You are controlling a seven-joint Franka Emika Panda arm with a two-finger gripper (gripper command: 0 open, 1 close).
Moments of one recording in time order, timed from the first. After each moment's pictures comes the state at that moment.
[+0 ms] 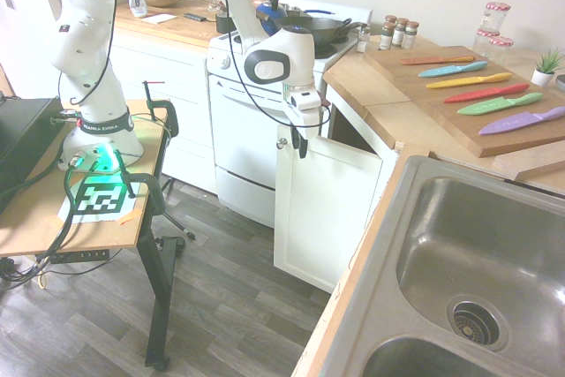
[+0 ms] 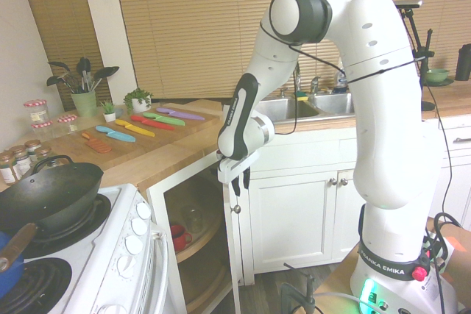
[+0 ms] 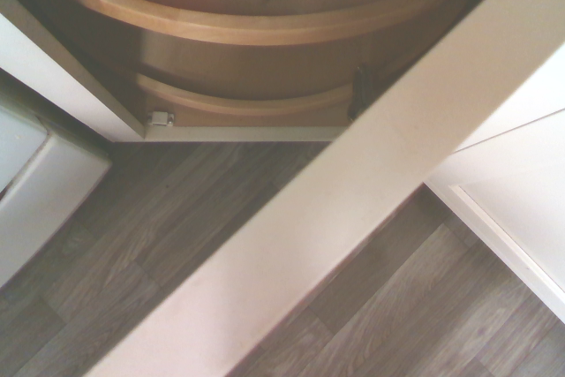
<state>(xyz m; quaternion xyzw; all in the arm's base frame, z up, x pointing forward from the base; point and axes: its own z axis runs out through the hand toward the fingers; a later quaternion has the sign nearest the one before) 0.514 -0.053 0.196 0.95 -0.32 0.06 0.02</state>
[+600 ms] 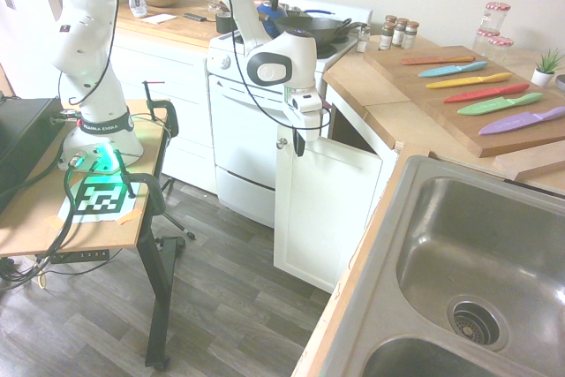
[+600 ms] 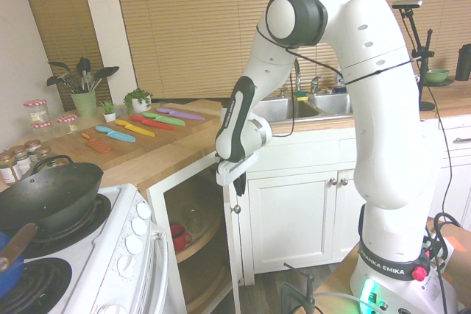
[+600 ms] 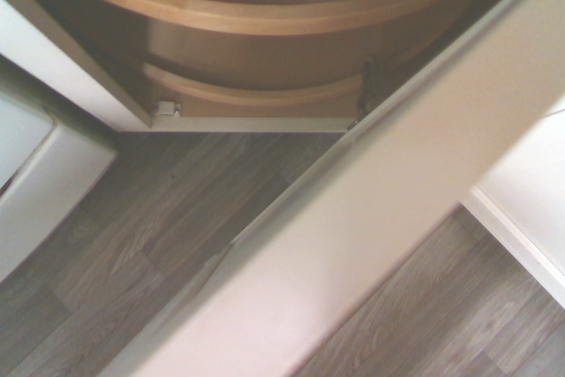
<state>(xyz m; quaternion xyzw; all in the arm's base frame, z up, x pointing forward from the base) 0.518 -0.043 0.185 0.95 -0.31 0.05 0.02</state>
